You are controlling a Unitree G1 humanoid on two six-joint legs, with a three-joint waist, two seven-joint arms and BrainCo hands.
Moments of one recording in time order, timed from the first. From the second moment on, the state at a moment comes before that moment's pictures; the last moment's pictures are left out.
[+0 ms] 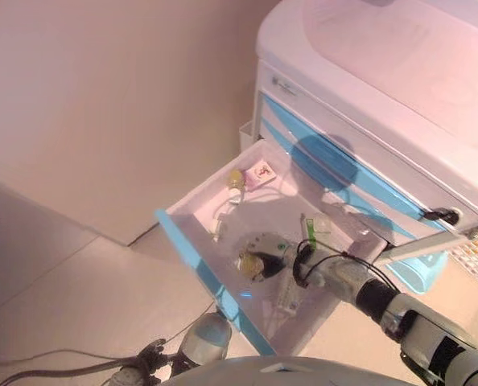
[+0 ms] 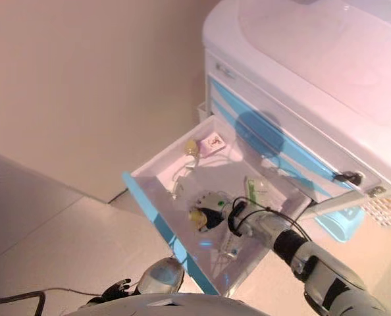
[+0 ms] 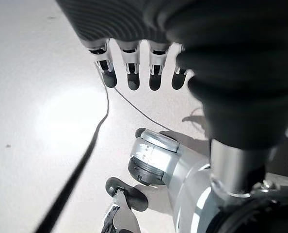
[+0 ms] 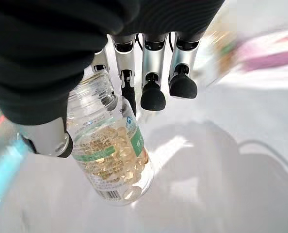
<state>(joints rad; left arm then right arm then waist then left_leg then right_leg) 0.10 0.29 -0.20 1.15 -0.04 -0.09 -0.06 -0.44 -0.52 0.81 0.38 -0.66 -0.31 0.10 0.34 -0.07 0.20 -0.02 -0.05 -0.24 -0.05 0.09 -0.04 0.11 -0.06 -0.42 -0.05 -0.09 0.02</state>
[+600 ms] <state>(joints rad) 0.08 0.34 -0.20 1.13 -0.04 -0.04 -0.08 -0.73 -0.91 0.32 -0.15 0.20 -0.02 0.52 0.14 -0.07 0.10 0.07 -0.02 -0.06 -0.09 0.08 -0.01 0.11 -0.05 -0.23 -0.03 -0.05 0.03</state>
